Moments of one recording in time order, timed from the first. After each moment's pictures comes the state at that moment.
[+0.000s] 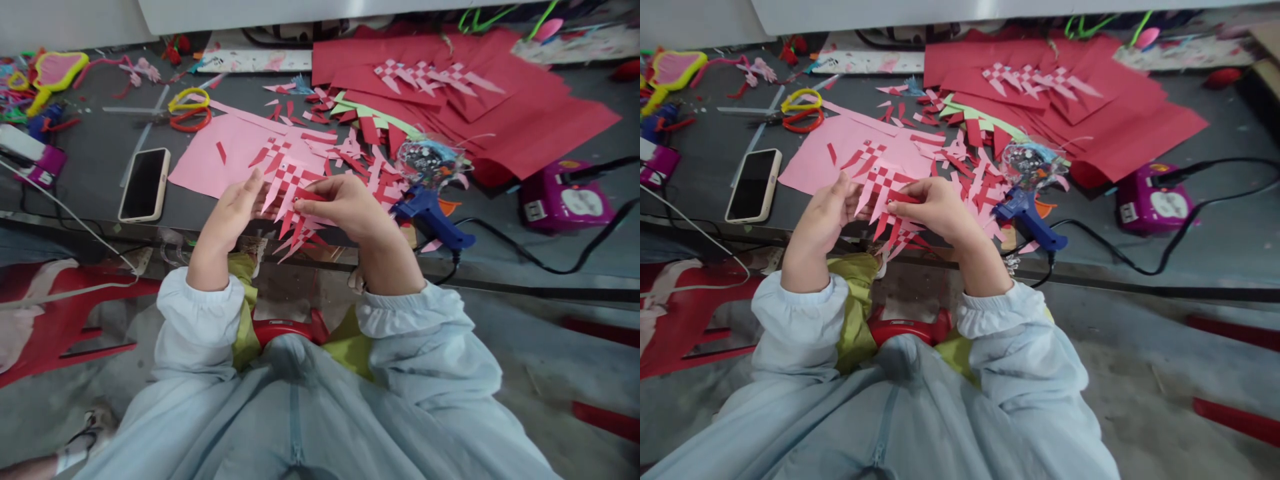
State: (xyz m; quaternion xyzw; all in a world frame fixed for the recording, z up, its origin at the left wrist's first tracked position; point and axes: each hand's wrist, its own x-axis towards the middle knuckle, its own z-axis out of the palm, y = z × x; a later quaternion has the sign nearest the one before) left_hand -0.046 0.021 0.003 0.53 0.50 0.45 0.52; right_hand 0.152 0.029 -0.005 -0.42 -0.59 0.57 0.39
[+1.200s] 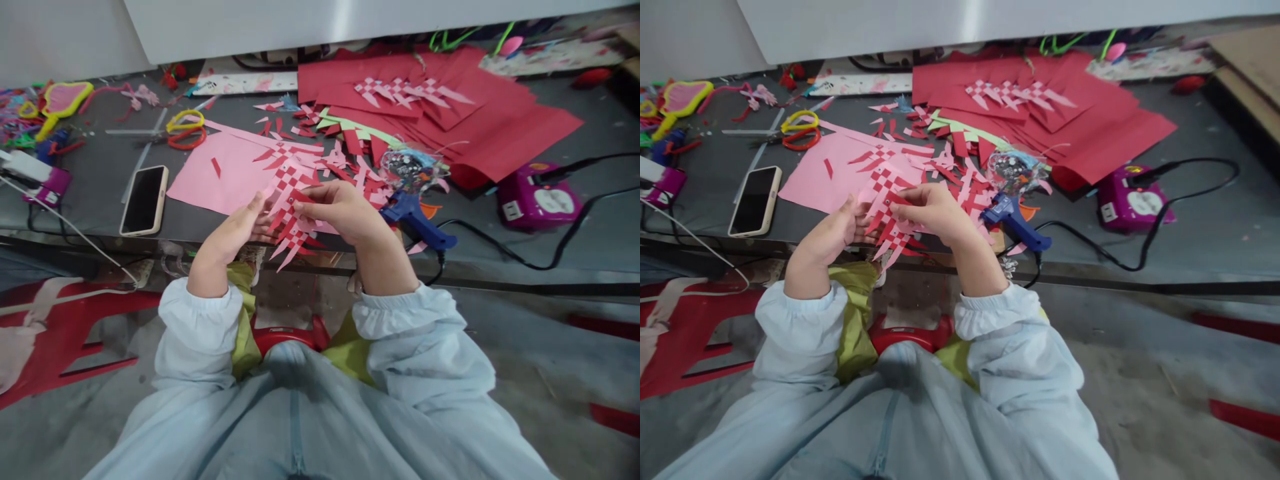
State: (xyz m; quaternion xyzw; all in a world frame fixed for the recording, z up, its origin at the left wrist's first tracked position) left_hand -0.040 0.012 0.011 0.46 0.54 0.32 0.62; right_hand 0.156 0.033 -0.002 -0.41 -0.50 0.64 0.41
